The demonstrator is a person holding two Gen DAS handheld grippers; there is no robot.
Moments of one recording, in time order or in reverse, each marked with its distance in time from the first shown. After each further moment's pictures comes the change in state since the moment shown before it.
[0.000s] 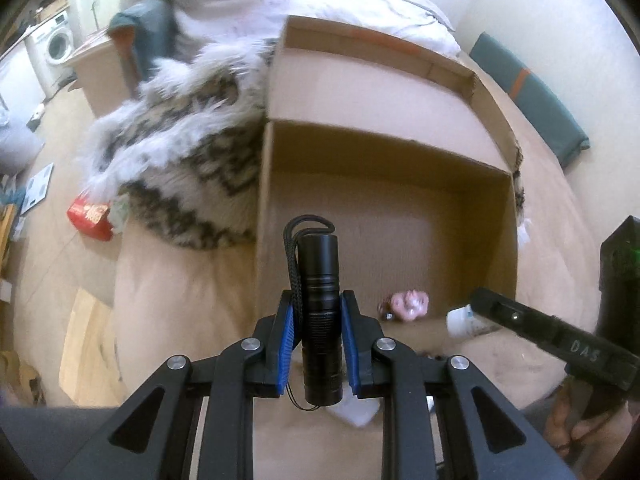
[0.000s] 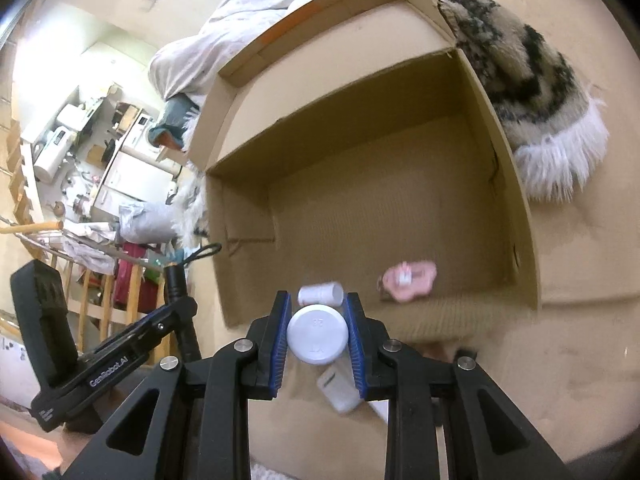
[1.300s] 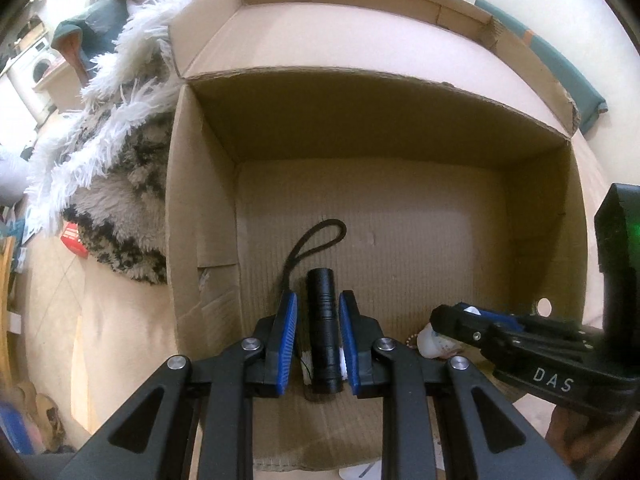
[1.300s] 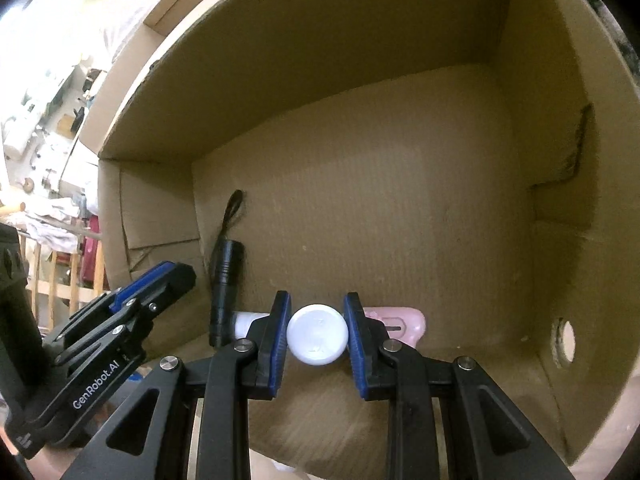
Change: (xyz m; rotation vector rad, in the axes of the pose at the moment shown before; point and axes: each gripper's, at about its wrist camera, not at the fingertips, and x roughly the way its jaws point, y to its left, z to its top) left arm 0.099 -0.023 0.019 0.097 0.037 0.066; right arm 0.100 -0.024 0.026 -0.013 0.141 -0.080
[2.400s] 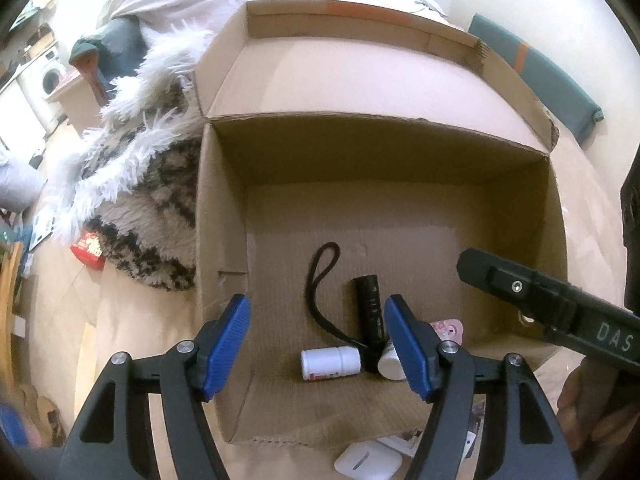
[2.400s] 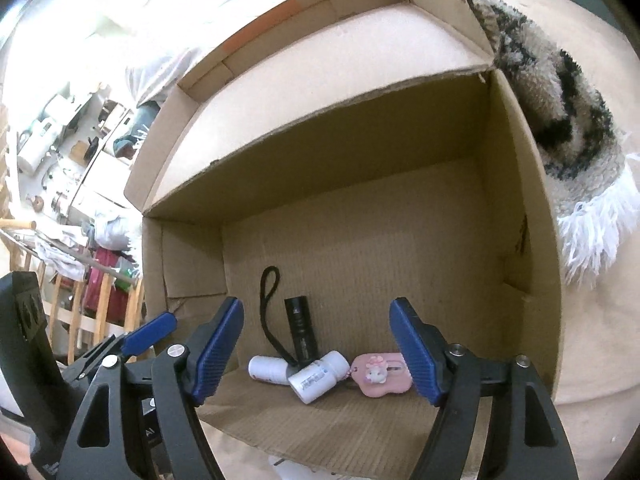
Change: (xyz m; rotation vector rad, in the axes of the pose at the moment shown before) left arm -0.036 -0.004 -0.008 -0.006 -0.070 0.022; right arm -0.052 0.007 0.007 -0.042 -0.221 -0.007
